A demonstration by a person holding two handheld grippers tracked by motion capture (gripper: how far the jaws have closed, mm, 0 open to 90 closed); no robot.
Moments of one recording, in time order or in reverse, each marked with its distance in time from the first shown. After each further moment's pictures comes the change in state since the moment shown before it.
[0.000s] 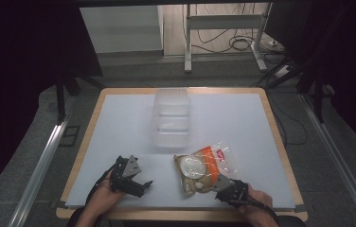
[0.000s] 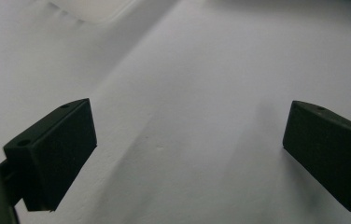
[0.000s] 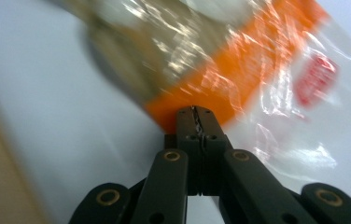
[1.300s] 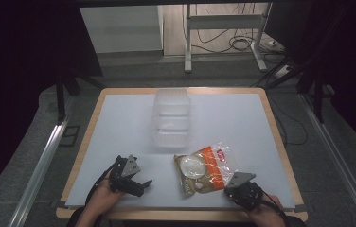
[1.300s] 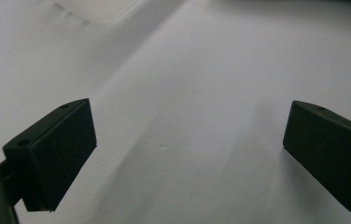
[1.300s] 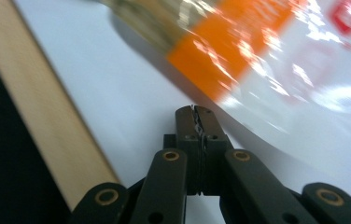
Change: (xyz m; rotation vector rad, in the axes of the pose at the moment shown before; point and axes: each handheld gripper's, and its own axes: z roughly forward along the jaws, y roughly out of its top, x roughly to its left) left arm 0.001 0.000 -0.001 -0.005 0.007 -0.009; right arm -0.017 -0.031 -0.018 -0.020 0.221 0.239
